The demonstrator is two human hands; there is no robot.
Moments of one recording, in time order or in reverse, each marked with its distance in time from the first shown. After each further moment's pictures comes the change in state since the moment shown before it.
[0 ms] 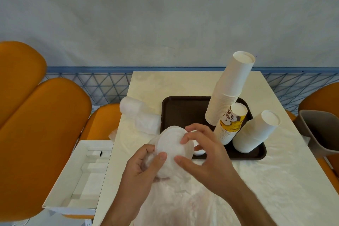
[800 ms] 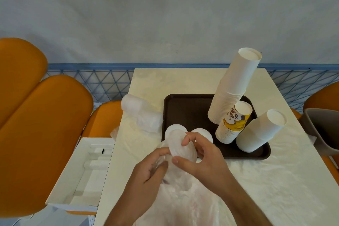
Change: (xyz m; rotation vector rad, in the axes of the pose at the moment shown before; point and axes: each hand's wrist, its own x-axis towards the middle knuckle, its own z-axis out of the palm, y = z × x) left_hand 0.002 -0.006 -0.003 0.325 -0.166 0.093; right_hand 0.003 0.014 0.019 0.276 -0.054 0.287
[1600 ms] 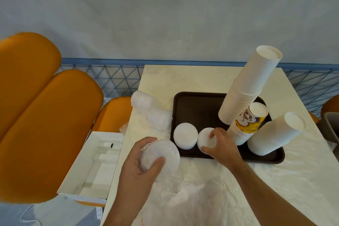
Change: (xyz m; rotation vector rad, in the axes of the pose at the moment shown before) left_hand 0.005 -0.029 -0.019 0.045 0.388 -0.015; right_hand 0.093 0.125 -0.031 -0.777 0.061 0.183
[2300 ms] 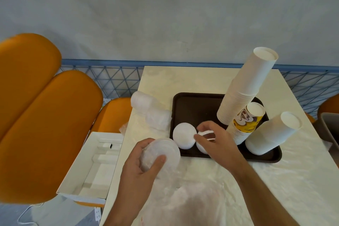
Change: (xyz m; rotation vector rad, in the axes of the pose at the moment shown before) left_hand -0.005 0.007 0.002 0.004 0.009 -0.037; right_hand -0.053 -0.070 -0.062 0.452 -0.011 -0.101
